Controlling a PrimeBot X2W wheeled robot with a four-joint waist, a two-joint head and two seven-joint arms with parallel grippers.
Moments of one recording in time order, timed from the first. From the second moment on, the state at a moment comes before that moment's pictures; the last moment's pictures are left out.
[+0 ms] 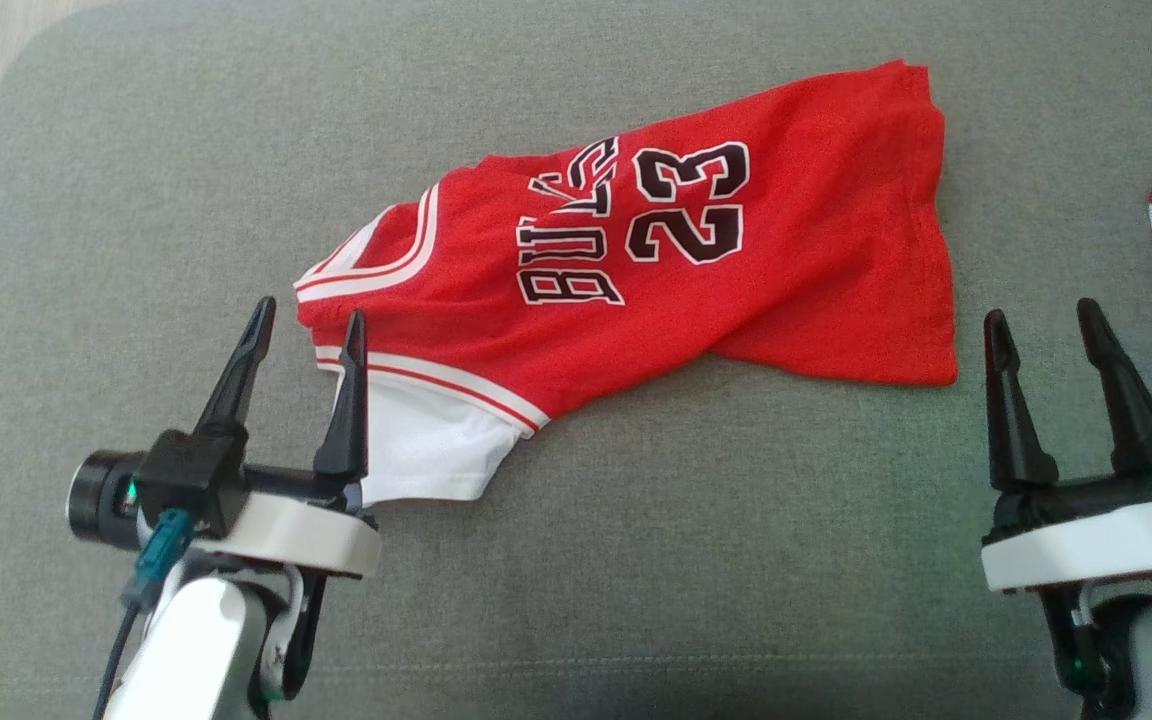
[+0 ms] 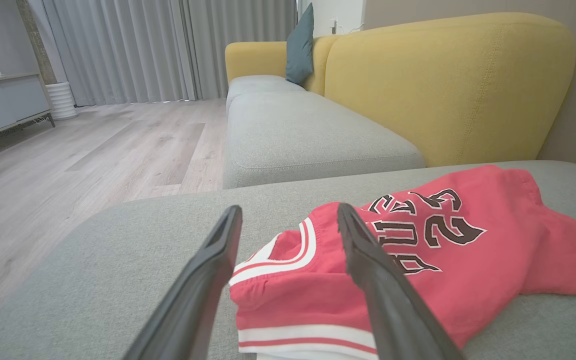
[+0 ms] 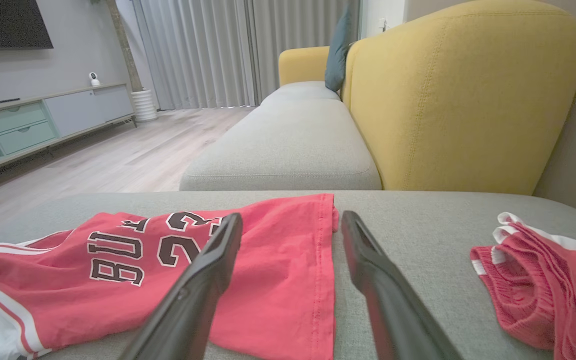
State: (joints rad) left arm -0.15 0.24 -0.35 0.04 -0.23 0.16 -0.26; right arm 0.01 -0.10 -0.03 -0.15 0.16 0.13 -0.02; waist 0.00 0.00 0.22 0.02
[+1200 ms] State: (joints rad) left arm -0.11 0.22 -0.38 0.31 -0.42 0.11 0.04; right arm 0.01 -0.09 0.00 -0.17 0.18 0.13 0.02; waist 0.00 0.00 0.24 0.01
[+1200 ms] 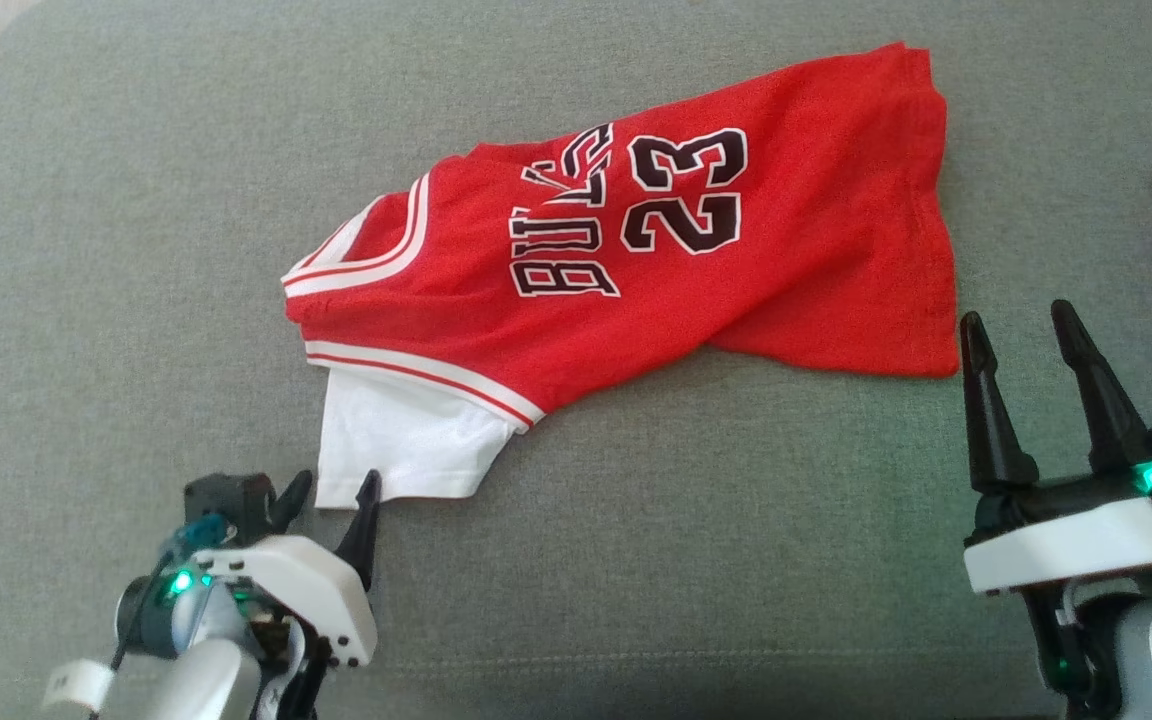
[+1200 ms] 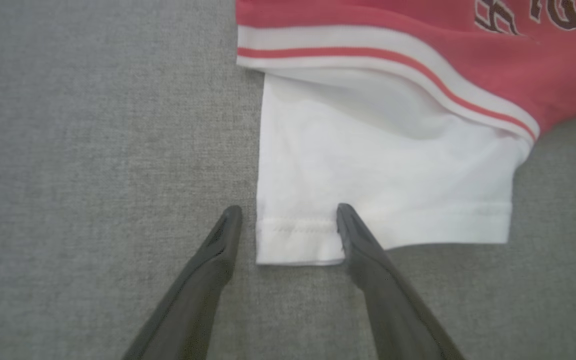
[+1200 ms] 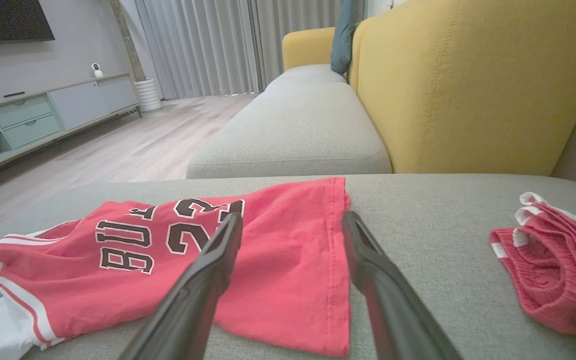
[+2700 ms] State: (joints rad) left arm -0.19 0.25 -0.39 0.14 -0.38 0.16 -0.05; right arm -0.17 -0.20 -0.01 0.12 0.35 0.13 0.16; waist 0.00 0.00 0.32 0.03
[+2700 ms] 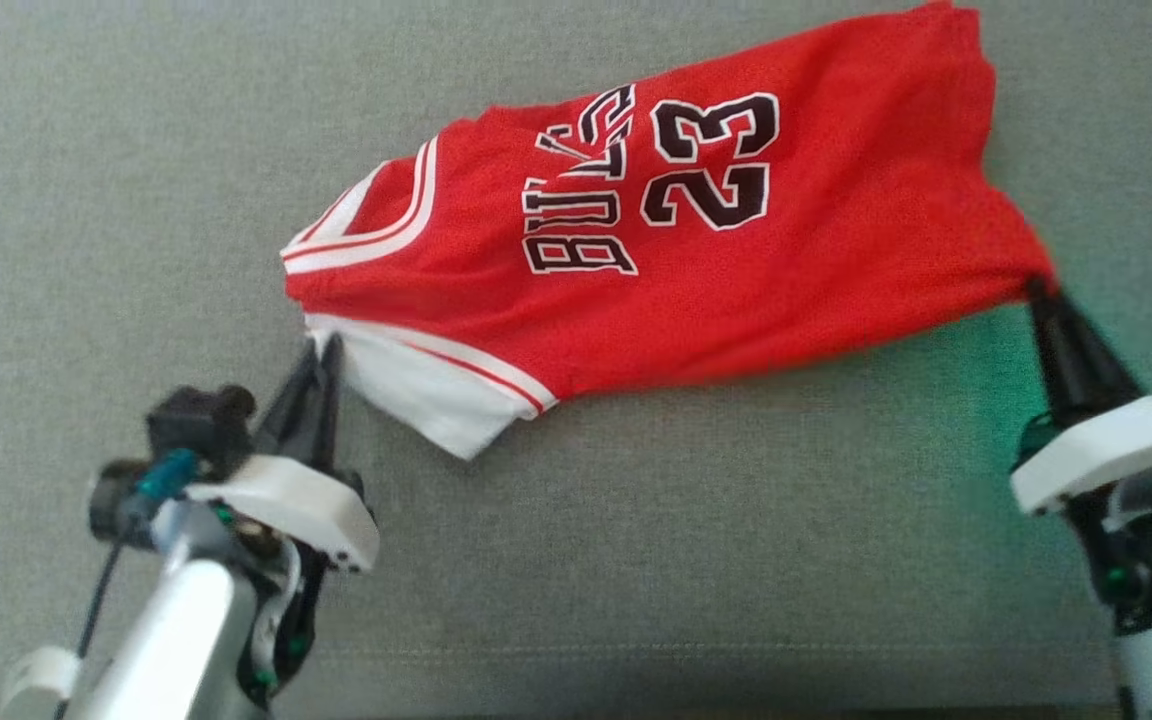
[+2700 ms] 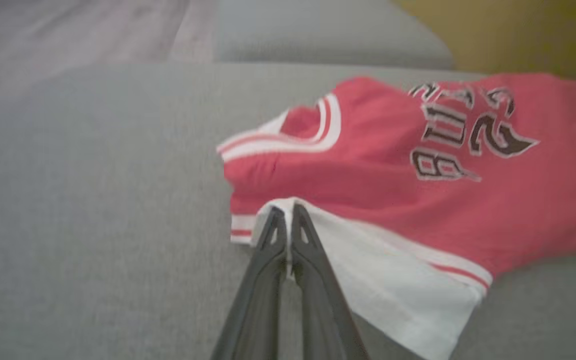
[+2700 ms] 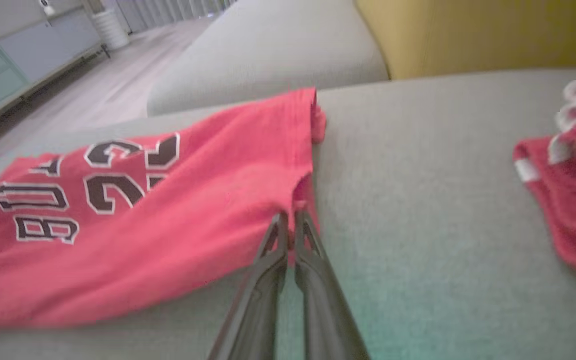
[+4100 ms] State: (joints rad) left arm -0.97 0.25 -0.37 0.14 -0.34 0.05 -0.05; right arm -0.67 -0.27 -0.16 -0.04 0.45 0.13 0.29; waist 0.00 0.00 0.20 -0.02
